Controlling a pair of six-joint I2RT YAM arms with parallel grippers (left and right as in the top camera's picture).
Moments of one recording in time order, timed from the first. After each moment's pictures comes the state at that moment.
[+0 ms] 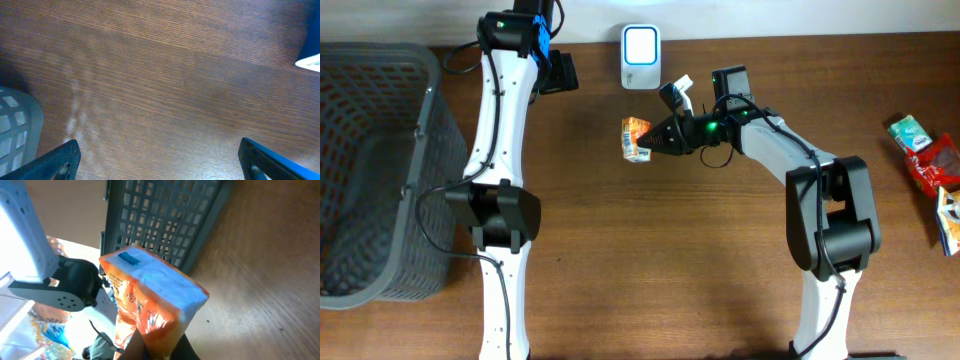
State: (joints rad) left arm -0.14 2.51 2.74 -1.47 -0.18 -0.34; right arm 0.21 2.18 1.50 -0.23 -1.50 0.36
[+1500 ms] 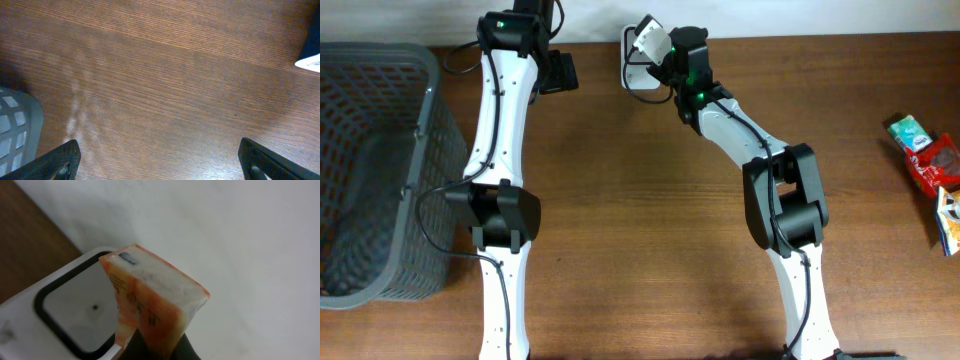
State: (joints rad) left arm -0.14 2.50 2.74 -1.47 -0.18 -0.34; right arm 0.33 2.44 1.92 0.23 0.05 -0.69
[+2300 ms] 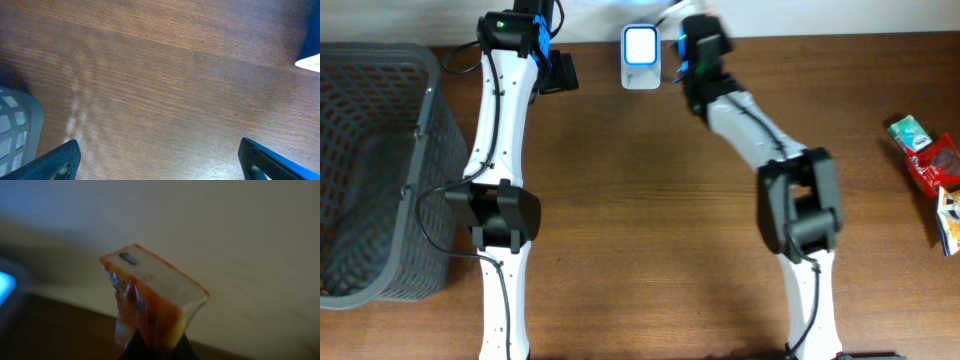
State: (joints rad) left arm -0.14 2.50 2.74 -1.47 -0.18 -0.34; right arm 0.29 2.35 1.92 0.15 0.56 -0.45
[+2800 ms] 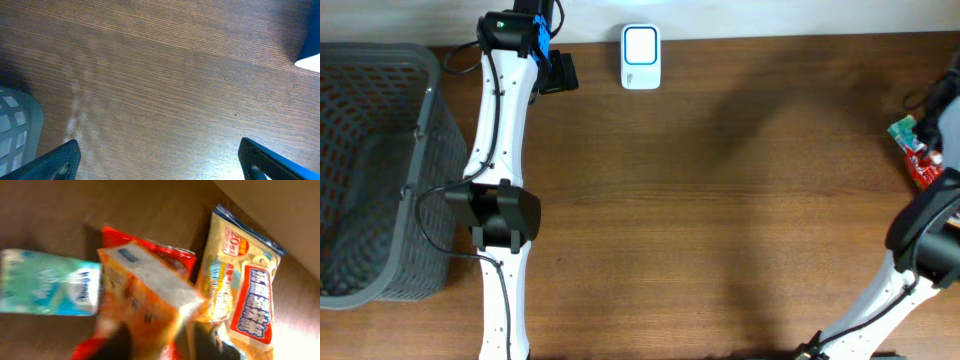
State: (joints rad) left arm -0.14 2.50 2.74 -1.47 -0.18 -0.34; right arm -0.54 2.23 1.93 -0.88 0.50 0.31
